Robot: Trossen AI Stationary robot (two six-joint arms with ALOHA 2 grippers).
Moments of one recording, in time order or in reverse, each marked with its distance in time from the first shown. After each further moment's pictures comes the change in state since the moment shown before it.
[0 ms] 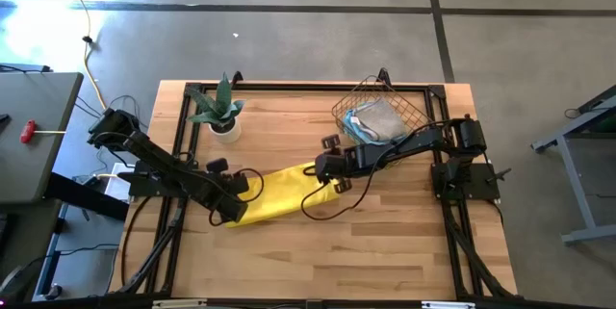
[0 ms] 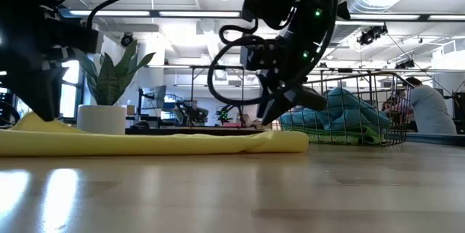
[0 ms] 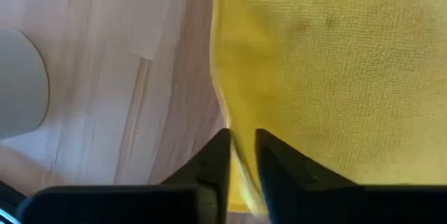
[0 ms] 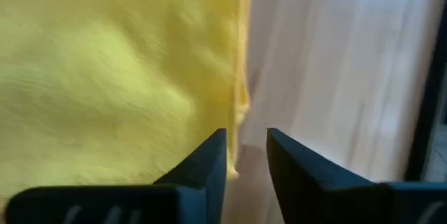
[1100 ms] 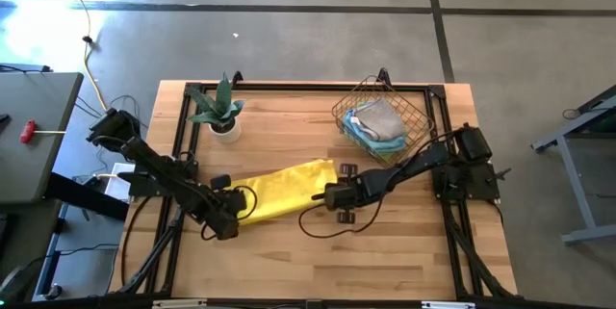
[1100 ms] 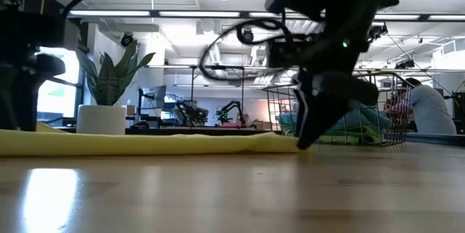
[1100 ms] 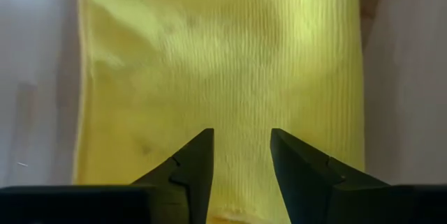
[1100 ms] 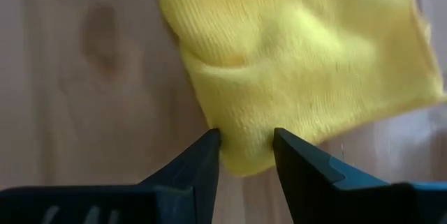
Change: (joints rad) left arm -0.168 0.000 -0.070 0.249 0.028 -0.031; right arm 0.215 -0.002 -0.044 -0.095 -0.123 0.686
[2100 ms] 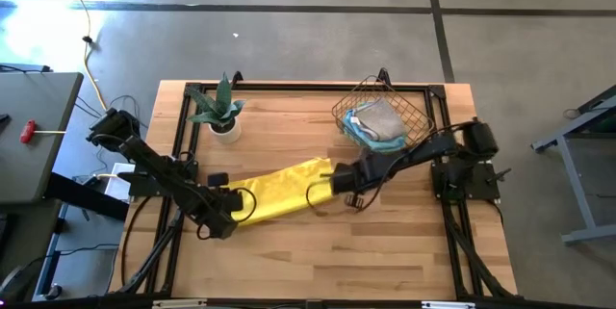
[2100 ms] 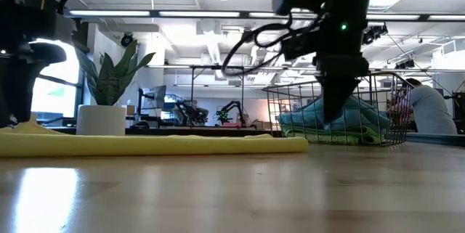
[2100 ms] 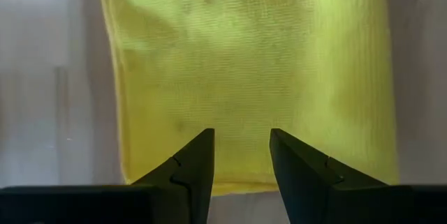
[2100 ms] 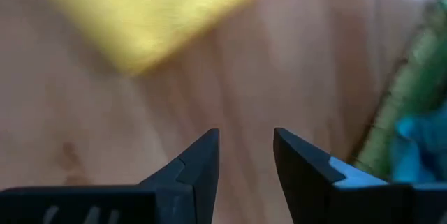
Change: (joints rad) left arm -0.010 0.000 0.055 -0.171 0.044 0.075; right arm -0.075 -0.056 0.090 -0.420 0.009 0.203
